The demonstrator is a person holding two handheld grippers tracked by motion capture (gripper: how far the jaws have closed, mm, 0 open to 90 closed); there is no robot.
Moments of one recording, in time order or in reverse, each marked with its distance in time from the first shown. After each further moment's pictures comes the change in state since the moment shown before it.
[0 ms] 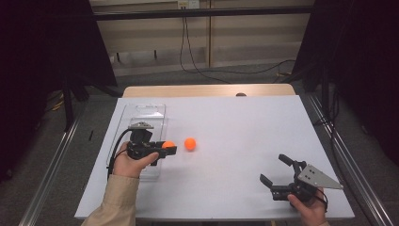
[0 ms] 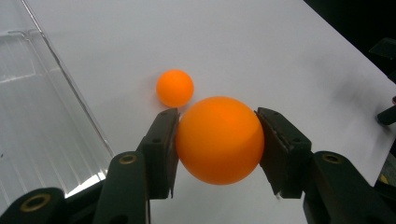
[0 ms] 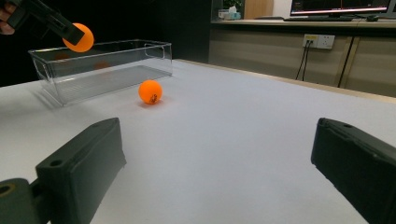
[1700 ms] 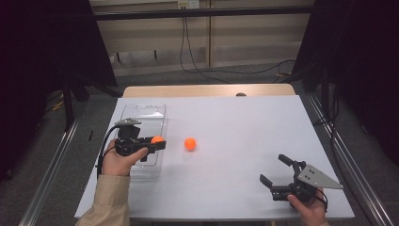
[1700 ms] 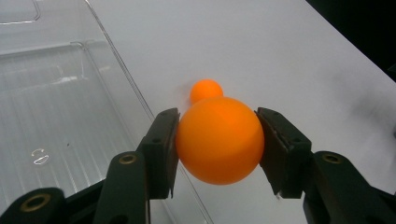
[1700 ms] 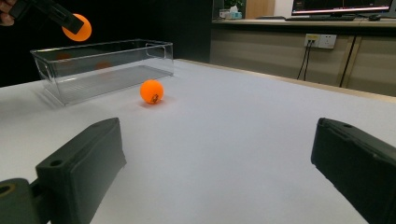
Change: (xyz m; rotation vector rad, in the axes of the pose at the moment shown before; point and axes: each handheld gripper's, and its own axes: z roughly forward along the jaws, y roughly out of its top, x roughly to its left) left arm 0.015 0.003 -0.023 -0.040 0.060 -0.036; right arm 0.000 0.000 0.000 0.002 0.006 0.001
